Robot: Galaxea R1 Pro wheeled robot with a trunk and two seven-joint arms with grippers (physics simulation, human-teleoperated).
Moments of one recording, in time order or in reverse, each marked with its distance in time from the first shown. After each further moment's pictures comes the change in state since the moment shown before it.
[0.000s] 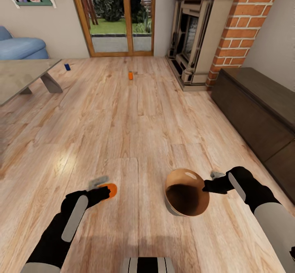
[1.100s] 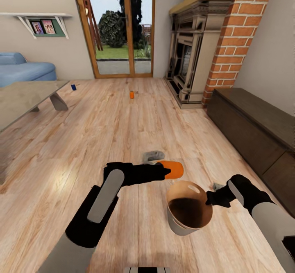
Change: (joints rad) left arm -0.209 -0.178 -0.401 -0.240 0.446 0.211 0.128; right arm -0.039 0.016 0.000 0.244 0.017 -0.001 -0.010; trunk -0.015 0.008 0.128
